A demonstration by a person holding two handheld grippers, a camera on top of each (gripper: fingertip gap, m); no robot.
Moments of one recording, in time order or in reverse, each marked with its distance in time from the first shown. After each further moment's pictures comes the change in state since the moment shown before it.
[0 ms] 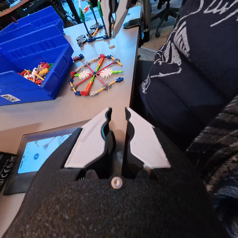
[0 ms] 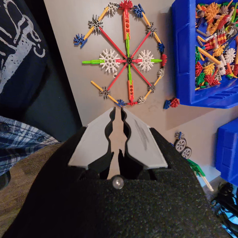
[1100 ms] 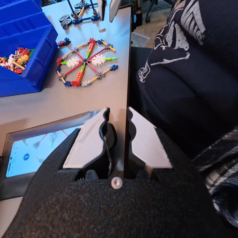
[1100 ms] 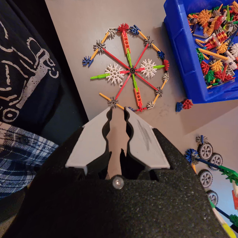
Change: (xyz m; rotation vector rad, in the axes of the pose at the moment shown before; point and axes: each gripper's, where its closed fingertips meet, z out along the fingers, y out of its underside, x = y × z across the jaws) left arm 0.002 0.019 0.005 -0.081 0.098 -0.011; right arm -0.012 -0.011 0.005 0.176 -0.037 0.167
